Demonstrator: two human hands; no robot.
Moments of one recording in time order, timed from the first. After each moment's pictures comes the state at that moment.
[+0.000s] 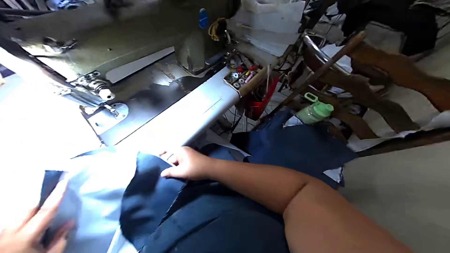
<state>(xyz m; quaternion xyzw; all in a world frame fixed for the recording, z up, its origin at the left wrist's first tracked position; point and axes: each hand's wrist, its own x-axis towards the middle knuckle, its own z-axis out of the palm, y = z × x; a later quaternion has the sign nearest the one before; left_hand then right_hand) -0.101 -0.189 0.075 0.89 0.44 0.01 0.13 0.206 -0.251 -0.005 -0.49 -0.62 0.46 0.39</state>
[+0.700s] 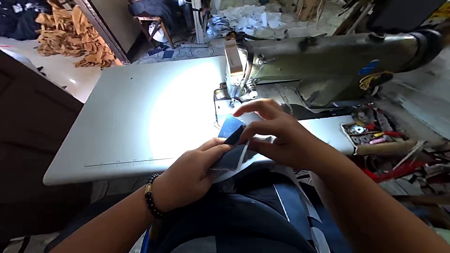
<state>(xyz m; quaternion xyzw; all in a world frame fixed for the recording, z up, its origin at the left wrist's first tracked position) -0.056 -0.214 0.088 0.88 0.30 0.25 0.26 0.204 -0.193 0.117 -0.31 -0.88 0.13 0.33</state>
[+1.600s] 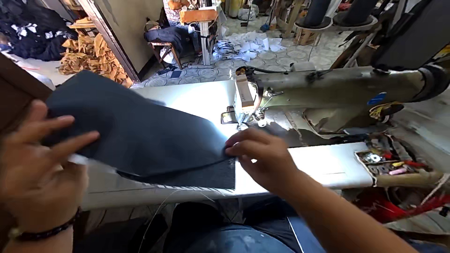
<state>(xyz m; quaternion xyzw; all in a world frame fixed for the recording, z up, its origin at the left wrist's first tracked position) -0.251 -0.168 0.105 0.77 0.39 0.50 -0.13 0.152 -0.165 0.098 -0.27 -0.83 0.05 0.48</state>
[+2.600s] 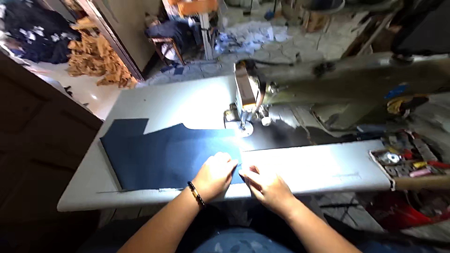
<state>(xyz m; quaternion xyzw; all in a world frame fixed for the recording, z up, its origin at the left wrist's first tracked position) -0.032 -0.138 -0.011 0.92 0.36 0.18 0.04 0.183 -0.191 -0.046 -0.49 -0.82 0.03 0.31</state>
